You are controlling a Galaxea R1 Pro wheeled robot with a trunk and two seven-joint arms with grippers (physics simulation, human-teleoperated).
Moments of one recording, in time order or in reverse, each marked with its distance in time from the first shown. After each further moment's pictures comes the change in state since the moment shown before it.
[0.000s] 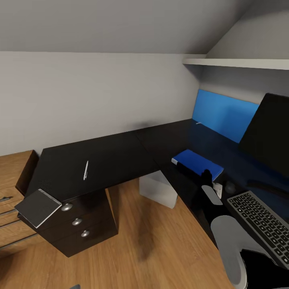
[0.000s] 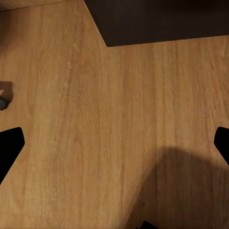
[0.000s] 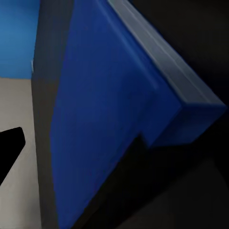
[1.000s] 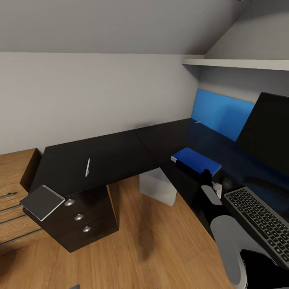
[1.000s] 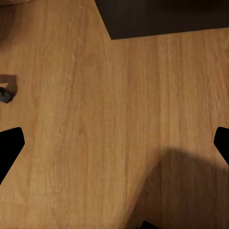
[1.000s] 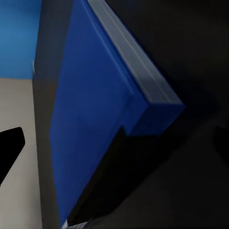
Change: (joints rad) left arm 0.000 0.000 0.000 -0.001 0.000 0.000 0.000; right arm 0.000 0.001 0.005 -0.001 -0.001 -0.001 0.002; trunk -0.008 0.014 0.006
